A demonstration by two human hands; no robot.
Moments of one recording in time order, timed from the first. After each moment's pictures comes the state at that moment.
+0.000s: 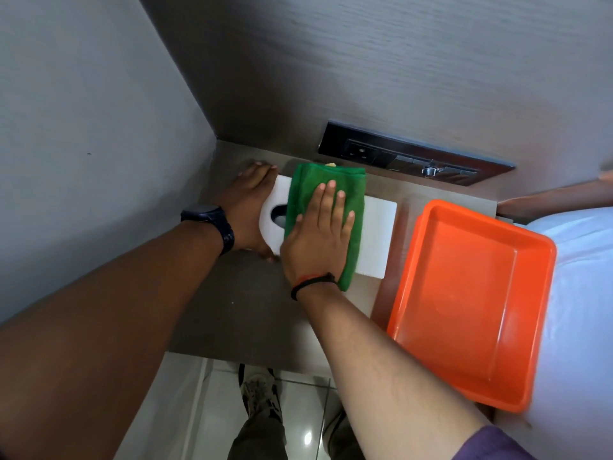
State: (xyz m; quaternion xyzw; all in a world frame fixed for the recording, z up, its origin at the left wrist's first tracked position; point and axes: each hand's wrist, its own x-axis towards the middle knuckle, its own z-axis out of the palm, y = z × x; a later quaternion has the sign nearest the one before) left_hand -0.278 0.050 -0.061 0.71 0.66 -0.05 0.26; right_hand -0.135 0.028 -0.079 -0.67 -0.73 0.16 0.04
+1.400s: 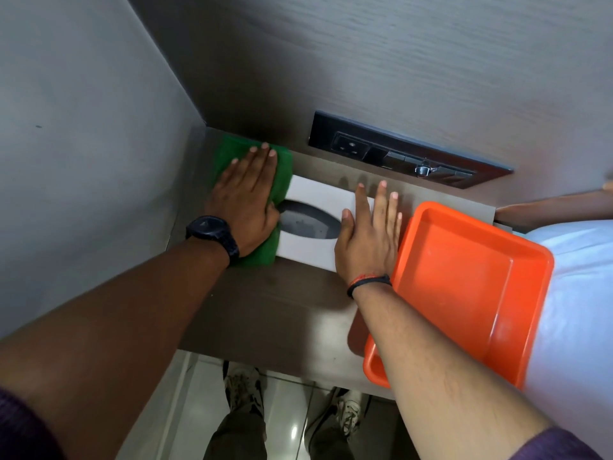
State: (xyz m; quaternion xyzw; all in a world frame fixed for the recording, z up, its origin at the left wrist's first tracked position) left_hand -0.241 0.039 -0.077 0.68 0.73 0.02 0.10; right_hand -0.033 0.064 -0.096 -0.65 -0.74 0.16 0.09
